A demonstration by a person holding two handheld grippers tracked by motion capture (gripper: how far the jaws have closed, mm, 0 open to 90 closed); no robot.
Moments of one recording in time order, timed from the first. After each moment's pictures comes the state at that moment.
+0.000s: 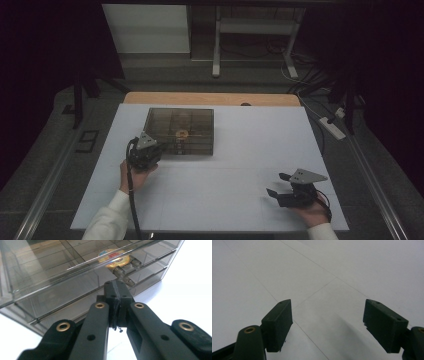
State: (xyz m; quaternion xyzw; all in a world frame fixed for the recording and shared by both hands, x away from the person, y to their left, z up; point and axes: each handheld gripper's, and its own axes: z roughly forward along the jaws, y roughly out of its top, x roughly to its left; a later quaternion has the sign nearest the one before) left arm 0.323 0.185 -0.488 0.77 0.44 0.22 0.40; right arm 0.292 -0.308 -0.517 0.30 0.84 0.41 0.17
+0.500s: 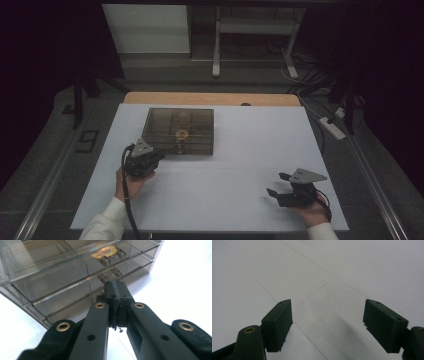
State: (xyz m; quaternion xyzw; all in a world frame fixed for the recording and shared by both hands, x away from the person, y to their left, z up) left arm 0.299 0.188 -0.488 0.78 0.43 0.20 0.41; right arm 0.292 -0.308 -0.518 0.31 0.84 0.41 0.17
